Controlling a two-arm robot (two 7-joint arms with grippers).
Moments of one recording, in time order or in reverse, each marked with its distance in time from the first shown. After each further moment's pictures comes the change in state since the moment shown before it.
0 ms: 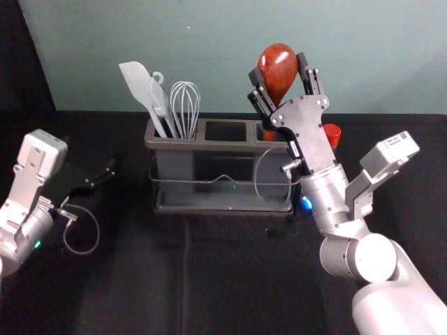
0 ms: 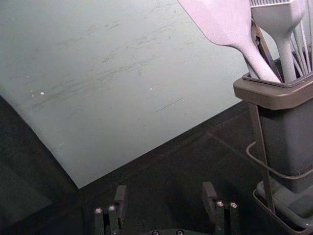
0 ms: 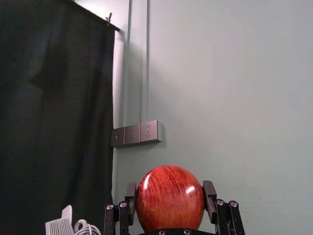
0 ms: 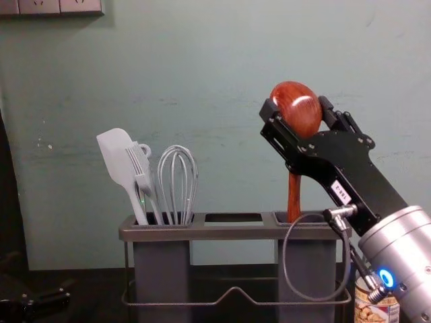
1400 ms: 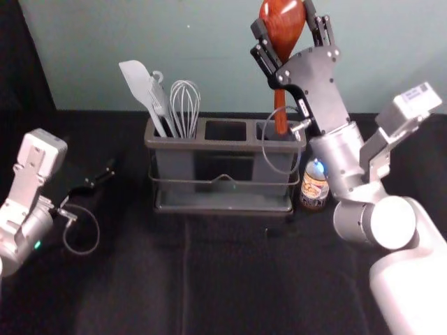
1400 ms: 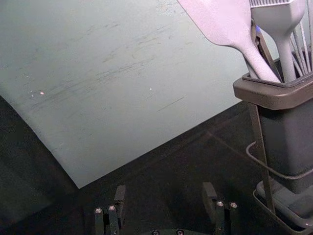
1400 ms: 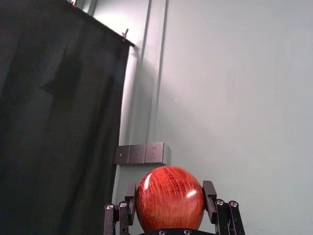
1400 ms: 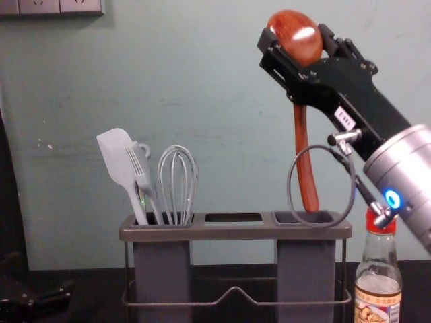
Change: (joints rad) left arm 0.000 0.000 0.000 0.000 0.000 0.000 0.000; right arm 0.042 0.074 -0.061 -0.149 -0.031 0.085 -0.076
